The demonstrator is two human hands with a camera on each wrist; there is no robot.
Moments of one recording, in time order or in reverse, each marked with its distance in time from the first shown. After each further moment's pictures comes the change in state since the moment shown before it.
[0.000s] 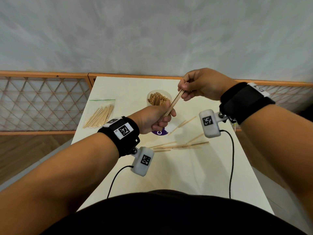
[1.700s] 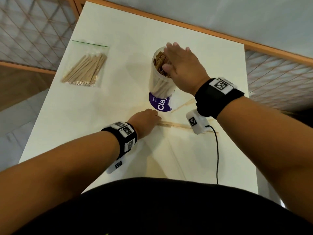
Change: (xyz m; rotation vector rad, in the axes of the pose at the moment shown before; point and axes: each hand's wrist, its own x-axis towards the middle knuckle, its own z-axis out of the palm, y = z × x) left_hand 0.074 -0.166 -0.054 1.449 0.099 -0.003; right_hand 0.142 0.123 0.050 -1.189 -0.035 -0.245
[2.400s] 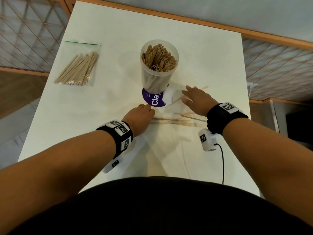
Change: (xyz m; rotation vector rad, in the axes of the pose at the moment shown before) left_hand 0.001 0.011 0.003 0.166 0.065 -0.040; right_hand -0.087 0.080 0.097 0.202 -0.366 0.281
